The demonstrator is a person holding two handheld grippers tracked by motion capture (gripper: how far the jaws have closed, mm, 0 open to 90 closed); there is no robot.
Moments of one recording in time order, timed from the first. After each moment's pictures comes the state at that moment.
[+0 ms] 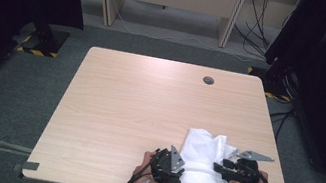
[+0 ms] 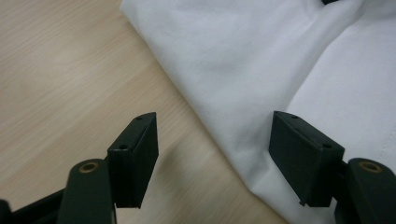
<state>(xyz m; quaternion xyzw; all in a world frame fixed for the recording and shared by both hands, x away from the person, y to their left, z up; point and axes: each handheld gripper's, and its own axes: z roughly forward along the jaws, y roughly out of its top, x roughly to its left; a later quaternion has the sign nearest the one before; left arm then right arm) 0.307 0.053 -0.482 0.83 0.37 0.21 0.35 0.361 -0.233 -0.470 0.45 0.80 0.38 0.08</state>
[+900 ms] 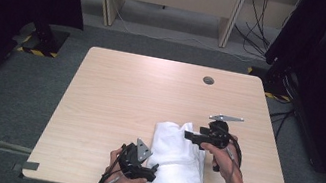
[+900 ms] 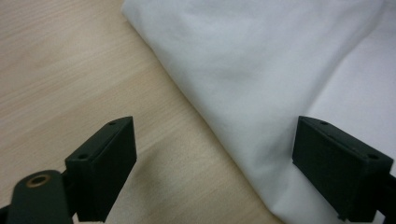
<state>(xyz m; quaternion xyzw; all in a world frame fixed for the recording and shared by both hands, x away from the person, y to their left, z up) 0.311 0.067 -0.486 0.81 0.42 0.21 0.36 0.432 -0.188 -0.445 0.47 0.78 0.42 0.04</state>
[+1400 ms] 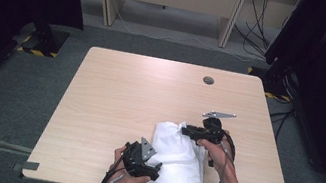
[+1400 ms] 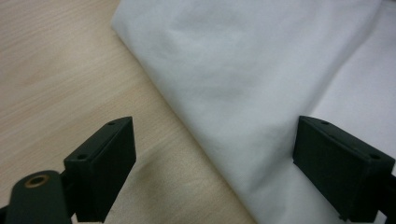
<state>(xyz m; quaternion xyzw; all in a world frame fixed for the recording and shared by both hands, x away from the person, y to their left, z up) 0.316 0.060 -0.486 0.81 0.41 0.22 0.36 0.441 -0.177 -0.451 0.41 0.80 0.44 0.04</state>
